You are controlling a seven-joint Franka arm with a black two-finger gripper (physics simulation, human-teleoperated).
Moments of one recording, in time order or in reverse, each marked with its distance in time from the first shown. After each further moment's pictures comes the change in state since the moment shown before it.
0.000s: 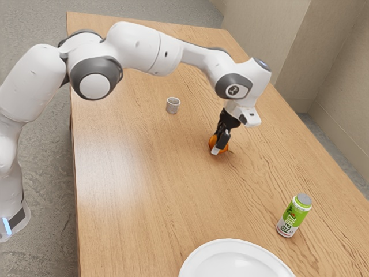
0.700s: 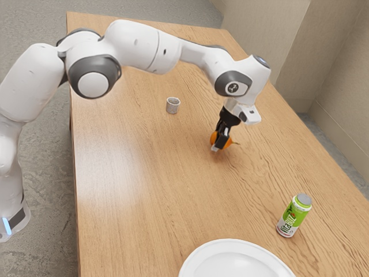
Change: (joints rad) arm 0.000 -0.028 0.003 -0.009 -0.010 0.002 0.000
